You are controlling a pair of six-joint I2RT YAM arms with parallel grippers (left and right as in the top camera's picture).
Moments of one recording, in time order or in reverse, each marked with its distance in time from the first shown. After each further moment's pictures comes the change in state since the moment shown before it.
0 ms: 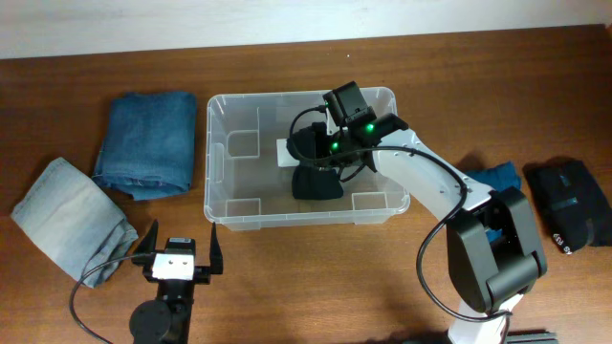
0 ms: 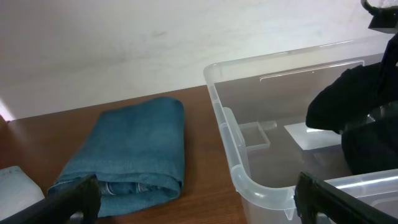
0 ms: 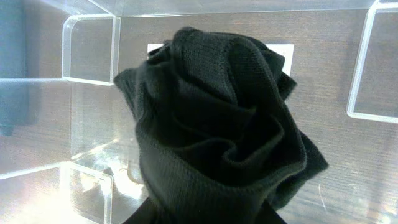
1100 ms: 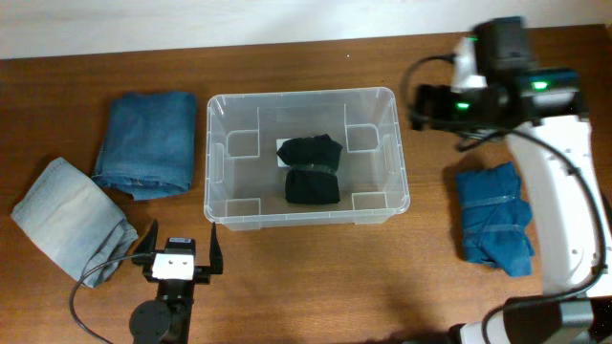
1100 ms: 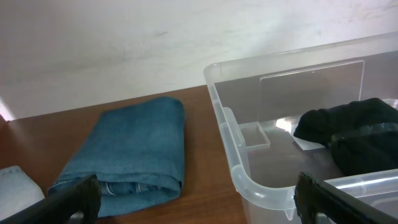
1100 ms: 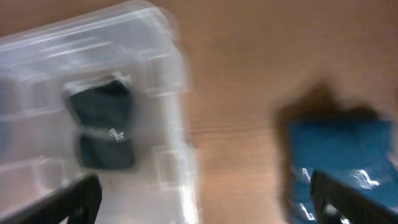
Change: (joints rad) left arm 0.000 0.000 0.000 0.000 0.000 0.000; right arm -0.449 -0.284 0.384 -0.746 0.109 -0.223
